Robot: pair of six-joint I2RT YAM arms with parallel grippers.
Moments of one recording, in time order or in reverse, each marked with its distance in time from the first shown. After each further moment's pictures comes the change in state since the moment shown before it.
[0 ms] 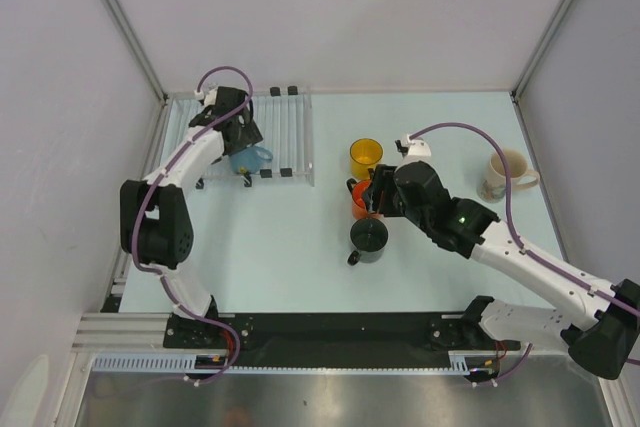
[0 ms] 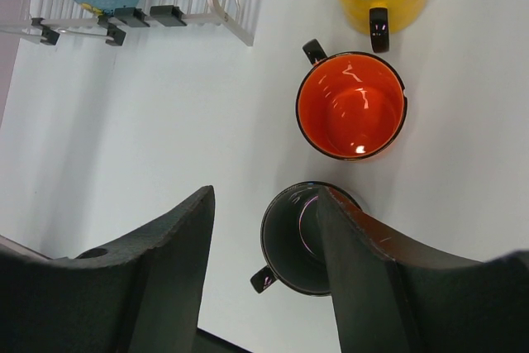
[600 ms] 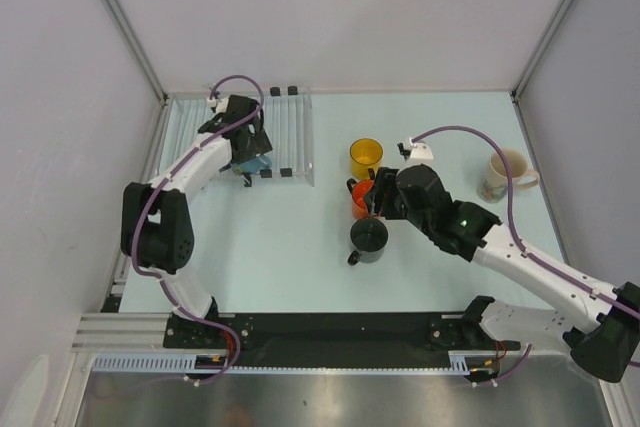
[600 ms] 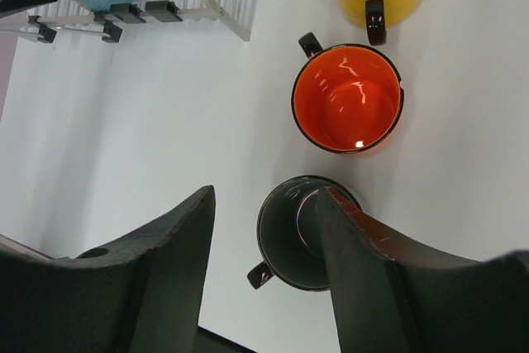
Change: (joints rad) left arm -0.061 -0.033 -0.068 0.000 0.010 -0.011; right arm 0.000 -0.017 -0.027 0.006 0.000 0.011
